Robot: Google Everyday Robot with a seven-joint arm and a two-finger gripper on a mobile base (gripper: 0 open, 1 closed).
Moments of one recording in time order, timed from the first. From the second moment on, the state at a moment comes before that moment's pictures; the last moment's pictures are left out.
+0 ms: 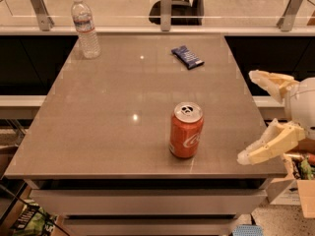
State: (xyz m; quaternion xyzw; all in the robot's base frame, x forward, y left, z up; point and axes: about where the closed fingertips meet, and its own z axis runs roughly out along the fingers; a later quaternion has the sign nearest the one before) arm 0.412 -0.168 0.925 -0.53 0.69 0.21 0.45
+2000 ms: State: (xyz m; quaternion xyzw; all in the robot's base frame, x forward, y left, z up) arm 0.420 -0.096 0.886 -0.54 0.57 0.39 0.48
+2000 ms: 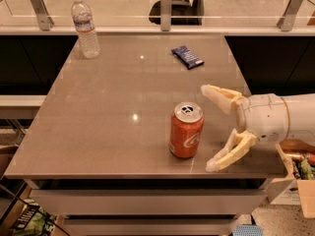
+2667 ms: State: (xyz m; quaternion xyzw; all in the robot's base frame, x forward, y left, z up) arm 0.421 -0.082 0.889 -0.55 0.56 0.40 0.48
